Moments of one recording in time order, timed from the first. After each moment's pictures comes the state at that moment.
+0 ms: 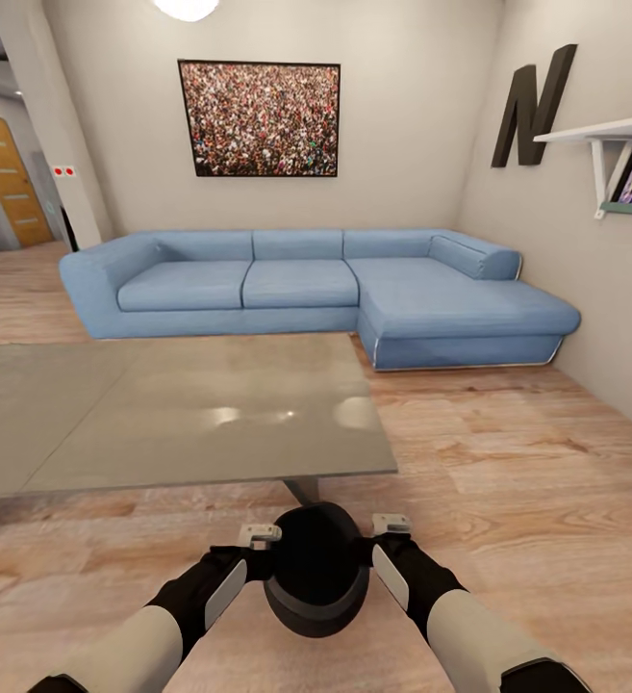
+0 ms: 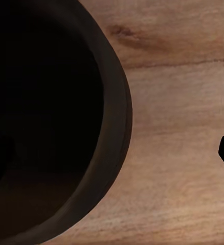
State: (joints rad) left arm -0.67 -0.09 -0.42 -0.42 0.45 0.39 0.16; right arm -0.72 0.17 0.16 -0.36 -0.25 0.38 -0.21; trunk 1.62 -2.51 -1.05
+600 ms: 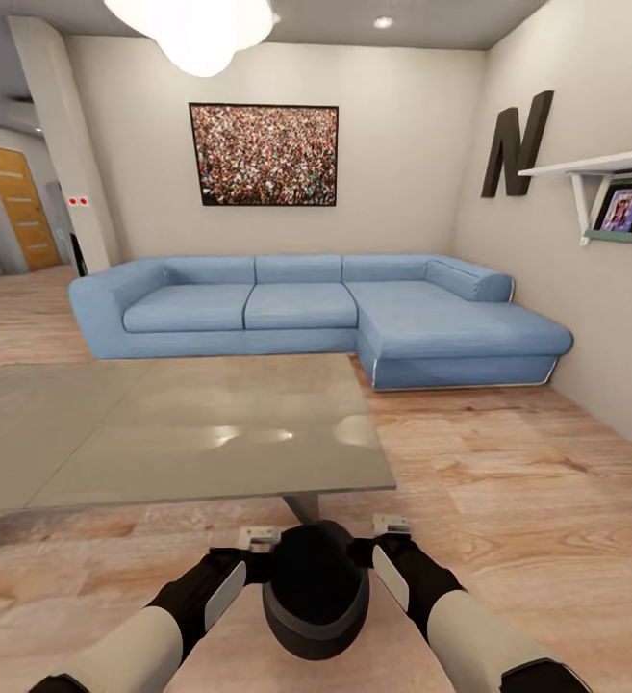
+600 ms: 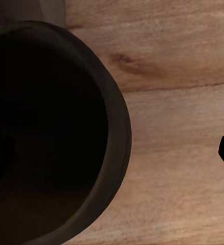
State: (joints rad) left arm -0.67 -0.09 -0.41 -0.40 0.45 0.39 0.16; right arm -0.72 0.17 0.16 -0.36 -0.25 0.39 -0.21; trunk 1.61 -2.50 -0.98
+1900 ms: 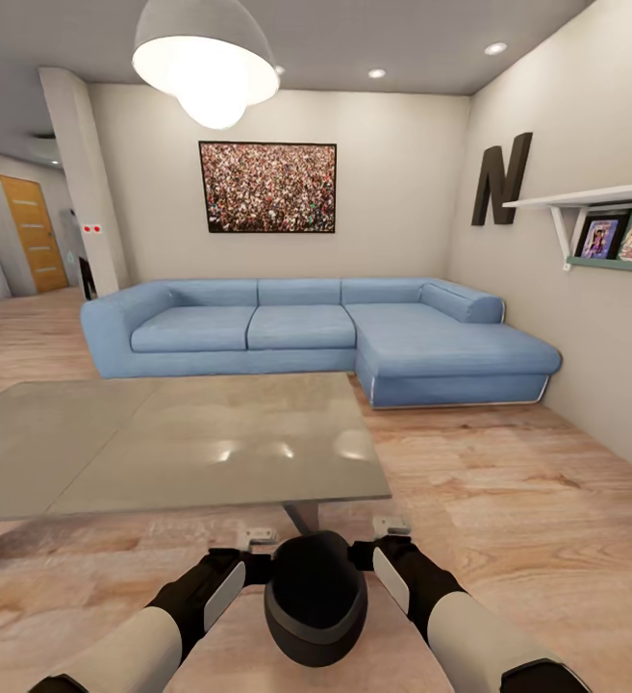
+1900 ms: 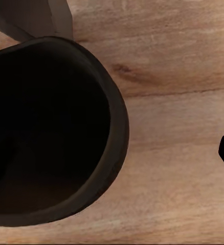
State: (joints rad) left arm -0.67 -0.09 -0.41 -0.40 0.45 0.40 0.16; right arm -0.72 0.17 0.16 -0.35 -0.25 0.38 -0.21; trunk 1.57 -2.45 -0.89
